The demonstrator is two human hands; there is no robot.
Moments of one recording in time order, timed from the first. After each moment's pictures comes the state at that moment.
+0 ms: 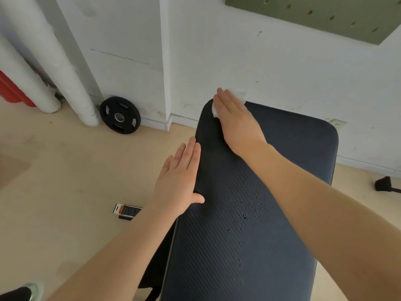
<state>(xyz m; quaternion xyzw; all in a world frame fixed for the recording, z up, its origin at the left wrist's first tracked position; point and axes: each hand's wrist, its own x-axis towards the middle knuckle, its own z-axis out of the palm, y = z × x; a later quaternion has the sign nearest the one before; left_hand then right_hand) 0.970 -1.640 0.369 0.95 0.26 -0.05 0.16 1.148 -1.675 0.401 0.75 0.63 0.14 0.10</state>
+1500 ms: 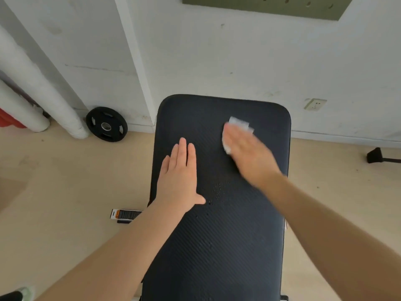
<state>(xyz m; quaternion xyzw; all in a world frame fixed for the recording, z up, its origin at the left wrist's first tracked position) 1.020 -1.708 0.400 0.94 0.28 -0.13 0.11 1.184 -1.813 0.360 0.81 0.58 0.11 -0.02</state>
